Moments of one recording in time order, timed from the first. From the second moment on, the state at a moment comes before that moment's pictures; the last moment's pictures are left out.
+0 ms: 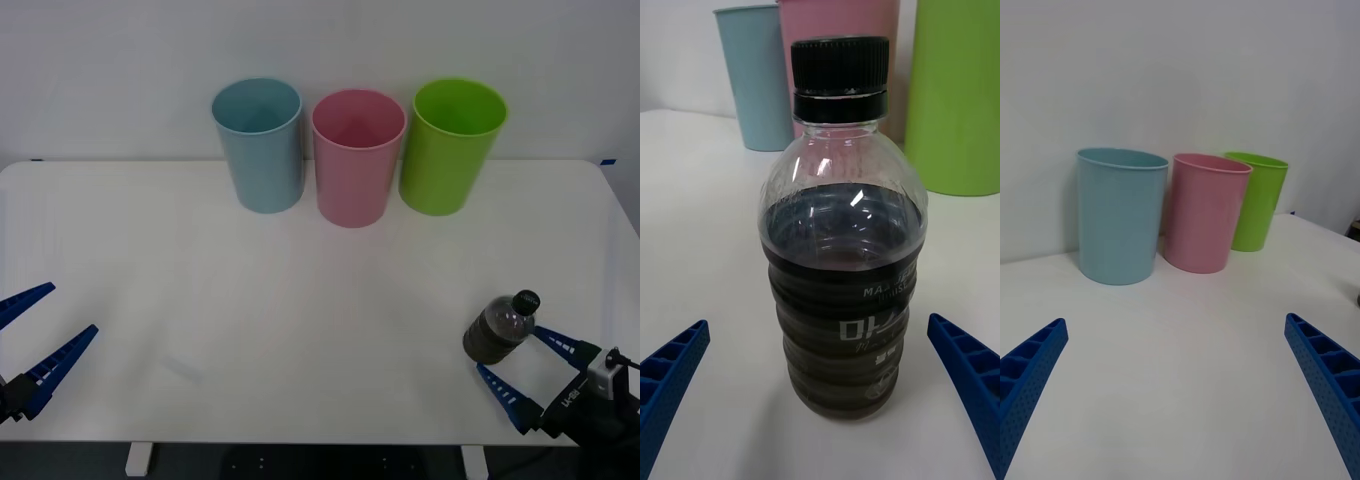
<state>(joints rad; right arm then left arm) 0.26 -0.41 -0.19 -1.37 0.98 -0.99 0.42 0.35 0.40 0.52 -1.66 -0.96 -1.22 0.00</state>
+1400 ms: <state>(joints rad) 0.19 -0.38 -0.10 -1.37 0.98 -0.82 0.47 0.35 0.40 0.52 -1.66 -0.96 -1.22 0.00</state>
